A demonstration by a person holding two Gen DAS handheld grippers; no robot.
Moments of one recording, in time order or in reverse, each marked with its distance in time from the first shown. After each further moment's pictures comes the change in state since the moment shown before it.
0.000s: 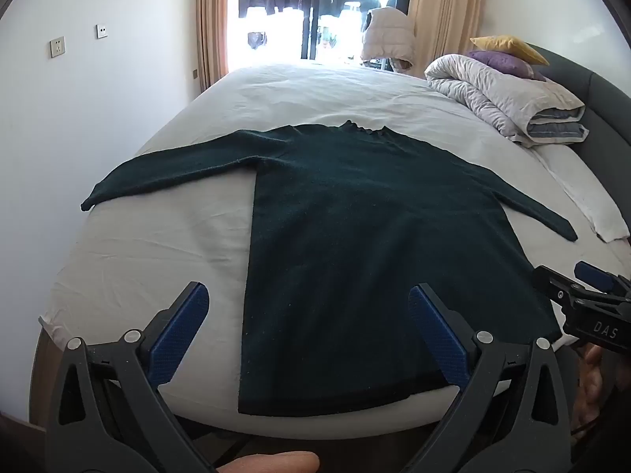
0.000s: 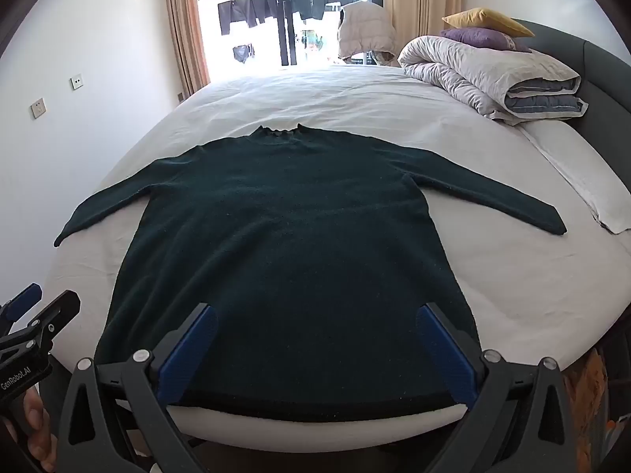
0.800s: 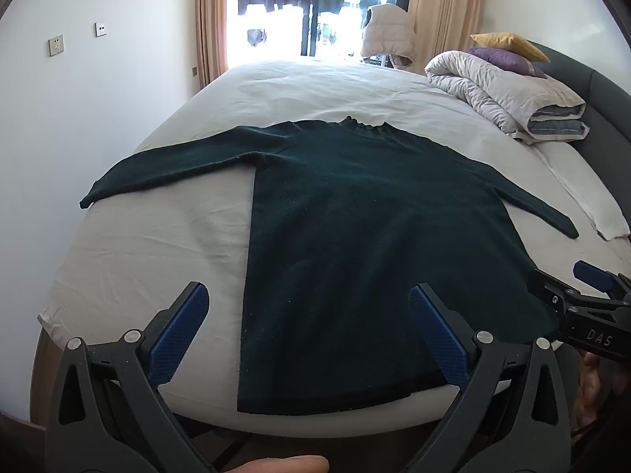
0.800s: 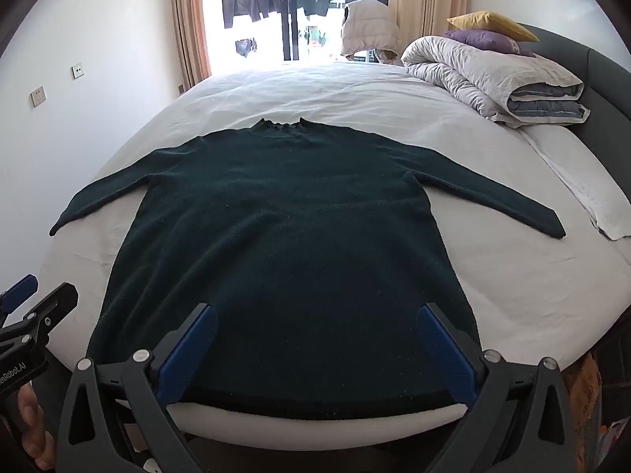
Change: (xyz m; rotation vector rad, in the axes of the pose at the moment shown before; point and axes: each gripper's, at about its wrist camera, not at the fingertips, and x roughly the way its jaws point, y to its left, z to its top) left arm 0.005 -0.002 -0.004 0.013 0.002 0.013; right arm 0.003 0.003 -0.005 -0.027 0.006 -0.011
